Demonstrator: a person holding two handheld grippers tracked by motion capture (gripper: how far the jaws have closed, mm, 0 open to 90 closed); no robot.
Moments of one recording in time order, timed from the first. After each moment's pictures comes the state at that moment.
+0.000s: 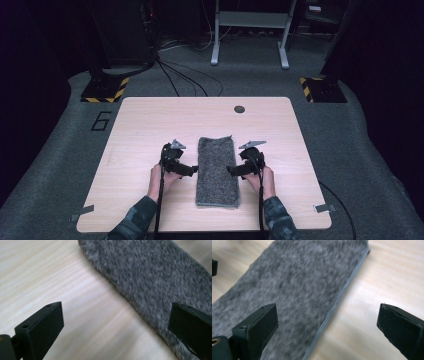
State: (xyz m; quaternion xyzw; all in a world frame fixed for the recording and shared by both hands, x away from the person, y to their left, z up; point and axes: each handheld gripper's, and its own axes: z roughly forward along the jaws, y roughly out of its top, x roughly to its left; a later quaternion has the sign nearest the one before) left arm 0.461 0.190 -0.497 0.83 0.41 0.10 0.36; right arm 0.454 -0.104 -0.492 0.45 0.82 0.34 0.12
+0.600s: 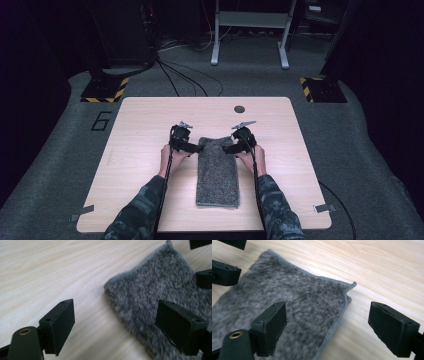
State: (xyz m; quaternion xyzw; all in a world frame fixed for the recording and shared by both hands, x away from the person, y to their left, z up) left arm 0.541 0.169 -0.500 0.81 0.44 0.09 0.37; right arm 0.533 -0.086 -0.494 0.45 0.82 0.33 0.13
